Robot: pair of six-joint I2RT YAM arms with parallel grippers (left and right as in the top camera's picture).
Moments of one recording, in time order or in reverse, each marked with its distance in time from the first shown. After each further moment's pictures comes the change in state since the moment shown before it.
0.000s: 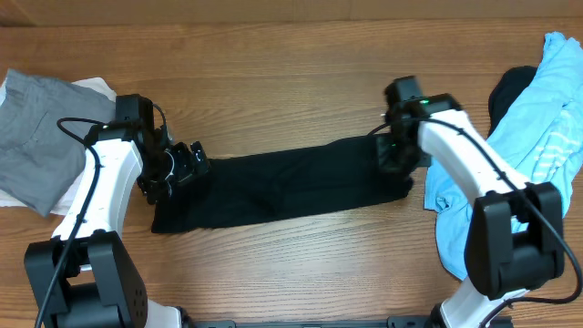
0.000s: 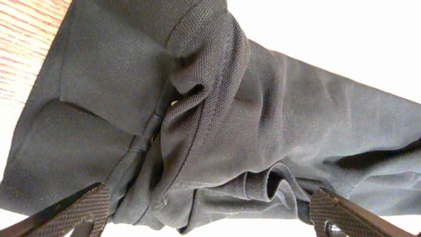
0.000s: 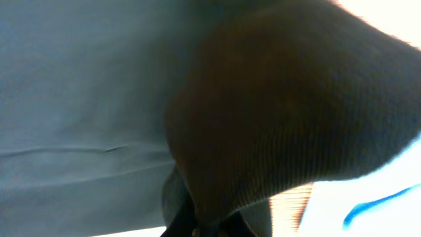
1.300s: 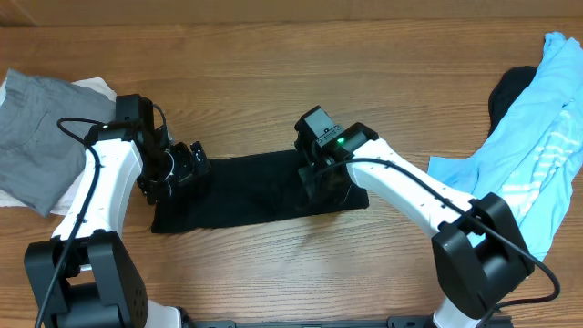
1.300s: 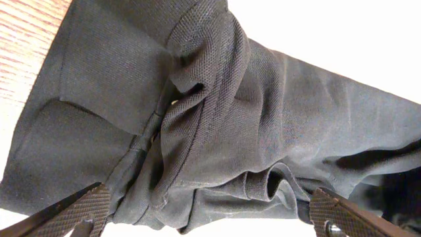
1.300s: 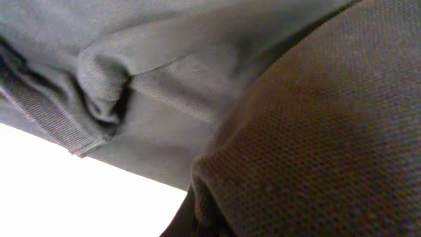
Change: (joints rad) left arm 0.000 0.000 0.000 0.000 0.000 0.000; right arm 0.380 0.000 0.000 0.116 -0.183 0.024
